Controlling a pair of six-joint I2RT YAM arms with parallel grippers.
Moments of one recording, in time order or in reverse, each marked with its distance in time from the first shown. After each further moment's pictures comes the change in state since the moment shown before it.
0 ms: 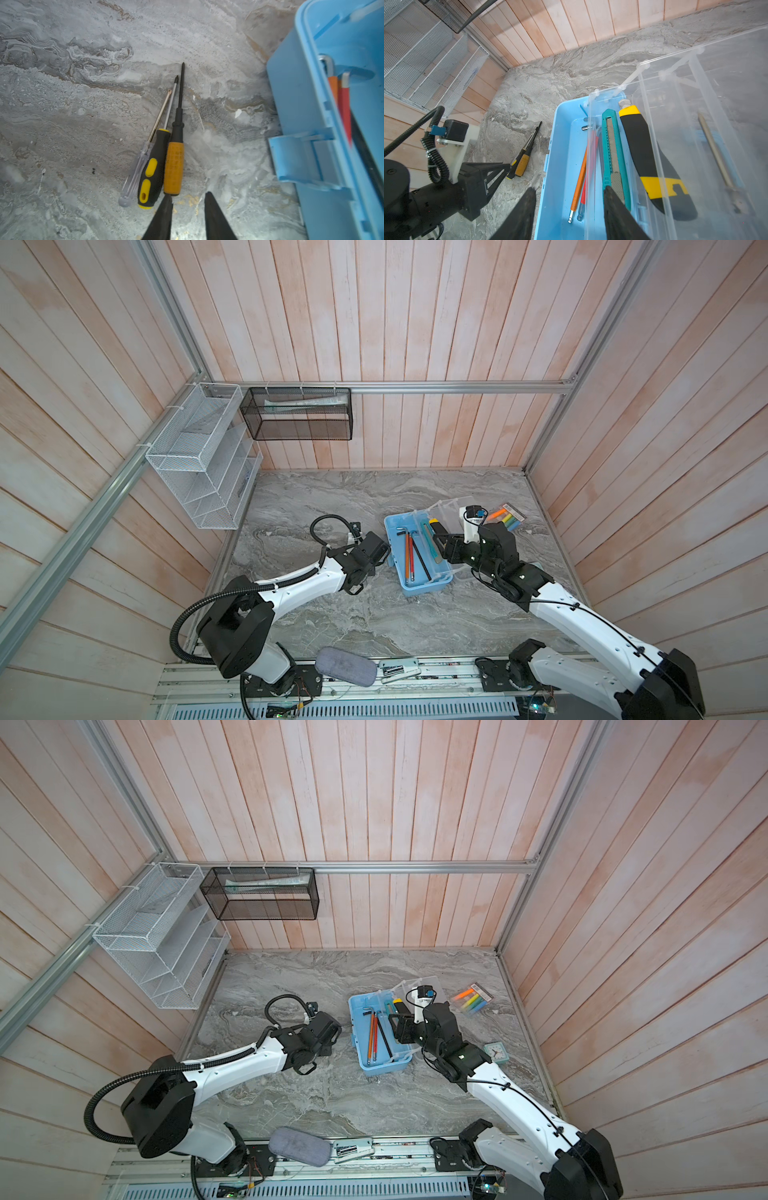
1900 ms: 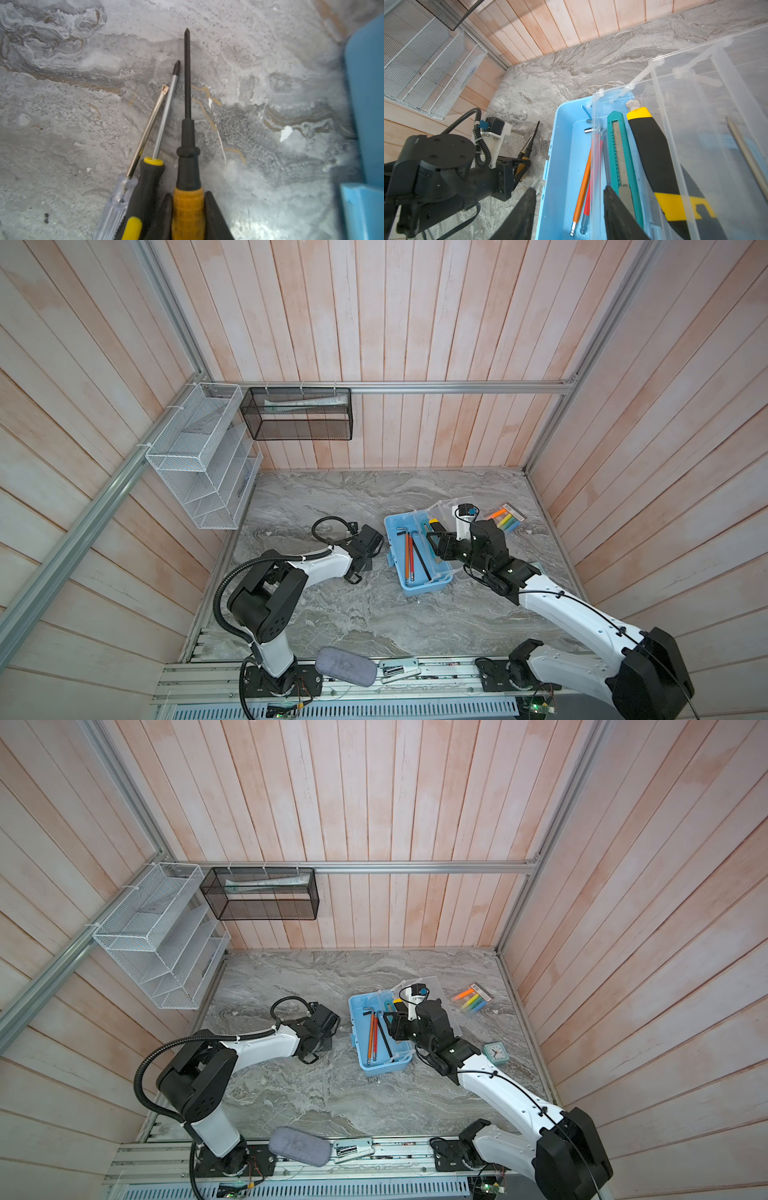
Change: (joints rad) left arm 0.123 0.211 0.055 0.103 0.108 0.065; right arm -0.001 0.081 0.003 0.086 -0.007 0.008
